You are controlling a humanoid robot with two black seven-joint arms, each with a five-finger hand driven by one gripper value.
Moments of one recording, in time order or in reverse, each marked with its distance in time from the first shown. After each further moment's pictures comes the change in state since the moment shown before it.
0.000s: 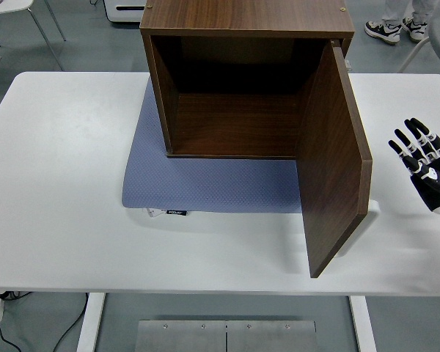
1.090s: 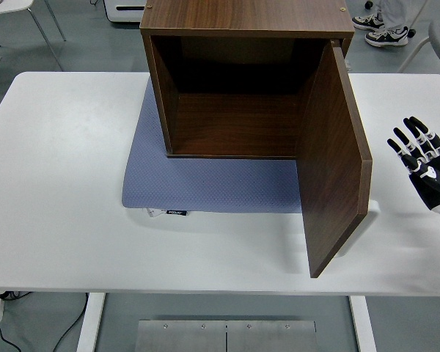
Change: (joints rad) left arm 0.012 0.000 0.000 0.000 0.000 0.000 0.000; right arm 0.006 0.005 0.000 0.000 0.000 0.000 0.000
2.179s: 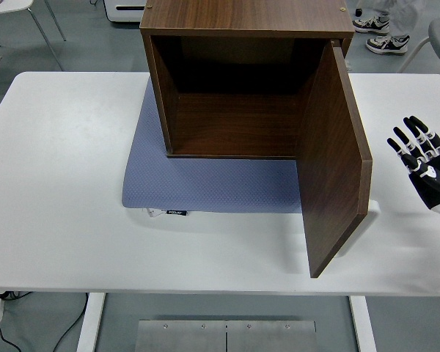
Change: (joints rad) left arm 0.000 0.000 0.000 0.000 0.000 0.000 0.000; right arm 0.001 0.003 0.002 0.000 0.000 0.000 0.002
